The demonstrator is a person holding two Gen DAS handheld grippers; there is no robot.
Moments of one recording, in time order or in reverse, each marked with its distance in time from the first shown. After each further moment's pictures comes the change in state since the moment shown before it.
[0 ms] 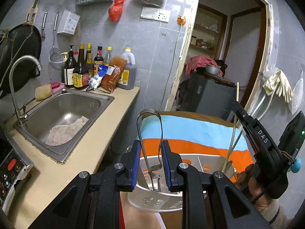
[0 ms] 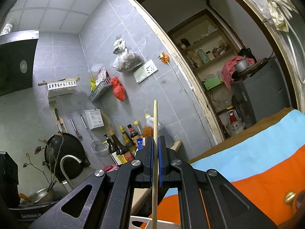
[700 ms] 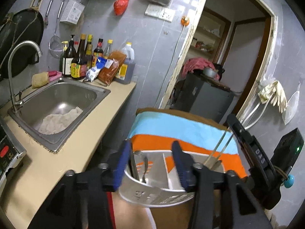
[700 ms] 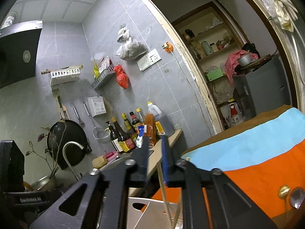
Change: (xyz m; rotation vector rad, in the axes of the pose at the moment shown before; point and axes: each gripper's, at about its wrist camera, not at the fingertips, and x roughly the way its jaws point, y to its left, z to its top) left arm -0.008 0.008 0.000 -0.092 0.004 -0.071; right arm -0.015 -0.001 -0.006 -0.038 0.094 0.017
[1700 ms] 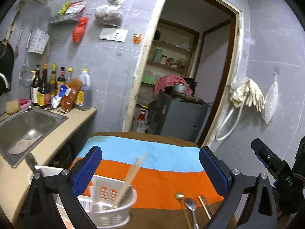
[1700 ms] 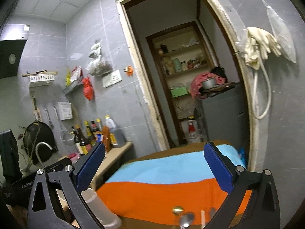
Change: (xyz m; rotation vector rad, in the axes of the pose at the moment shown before) left arm 0.013 -0.165 -0.027 0.121 -0.176 -0.128; right arm -0.144 -0.095 0.105 -0.114 -0.039 -0.283
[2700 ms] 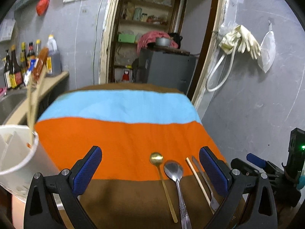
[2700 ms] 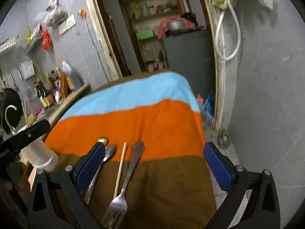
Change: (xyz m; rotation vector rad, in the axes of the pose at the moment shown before) left arm 0.094 -0.066 -0.084 0.101 0.321 -0.056; right arm 0.027 -0.135 -0.089 0.027 0.457 -0.203
